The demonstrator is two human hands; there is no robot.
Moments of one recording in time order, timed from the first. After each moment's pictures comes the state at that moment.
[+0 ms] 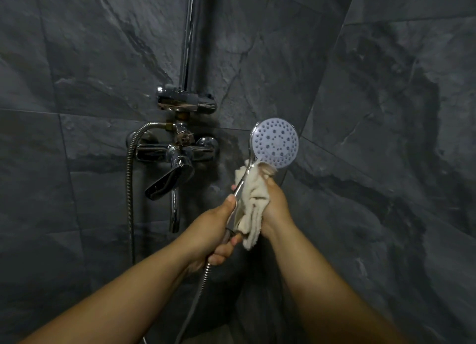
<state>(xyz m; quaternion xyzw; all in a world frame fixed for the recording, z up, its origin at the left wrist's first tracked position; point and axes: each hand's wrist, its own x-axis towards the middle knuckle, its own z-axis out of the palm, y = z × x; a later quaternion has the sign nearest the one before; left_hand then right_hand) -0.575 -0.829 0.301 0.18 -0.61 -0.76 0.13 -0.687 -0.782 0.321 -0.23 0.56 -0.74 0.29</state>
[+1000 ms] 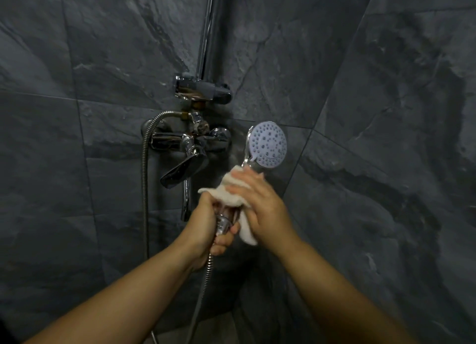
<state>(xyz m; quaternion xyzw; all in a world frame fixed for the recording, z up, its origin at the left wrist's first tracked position) -0.558 -0.840 0.285 0.17 -0.51 -0.83 0.18 -0.680 -0.774 0.287 -0.68 0.60 -0.39 -0.19</state>
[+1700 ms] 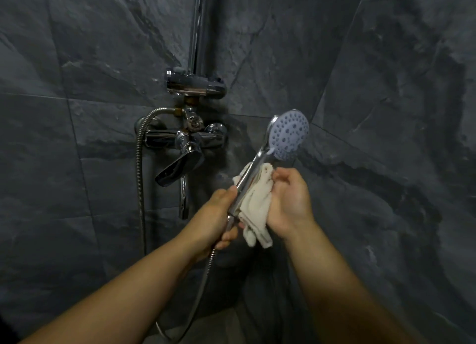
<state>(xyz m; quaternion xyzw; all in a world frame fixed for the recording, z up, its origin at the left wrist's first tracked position) -0.570 -0.835 0.289 0.19 -0.58 -0.77 0.18 -0.682 -0.768 0.315 -0.20 0.40 -0.78 0.44</state>
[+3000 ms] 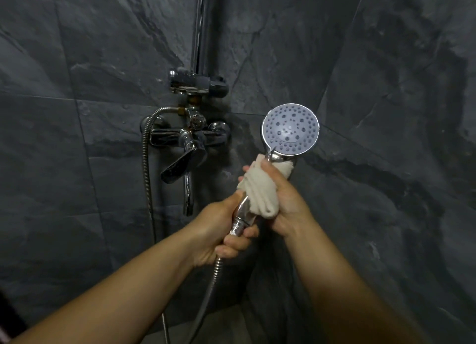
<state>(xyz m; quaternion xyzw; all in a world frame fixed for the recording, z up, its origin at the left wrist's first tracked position) -0.555 -0.826 0.296 0.14 -0.46 -0.88 0.01 -0.667 -0.769 0.316 -0.15 0.45 -0.78 0.42</state>
